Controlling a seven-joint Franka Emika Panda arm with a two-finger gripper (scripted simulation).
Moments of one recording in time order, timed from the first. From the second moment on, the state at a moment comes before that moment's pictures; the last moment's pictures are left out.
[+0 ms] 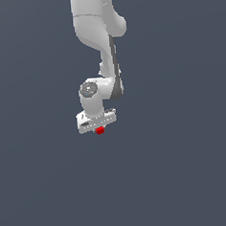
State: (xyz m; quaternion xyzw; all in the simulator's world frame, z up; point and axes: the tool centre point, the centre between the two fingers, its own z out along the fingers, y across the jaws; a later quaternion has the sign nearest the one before) arm -0.060 -0.083 0.020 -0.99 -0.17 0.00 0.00
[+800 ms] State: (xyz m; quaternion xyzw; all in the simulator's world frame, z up) arm -0.067 -0.074 0.031 -0.99 -0.17 0.00 0.00
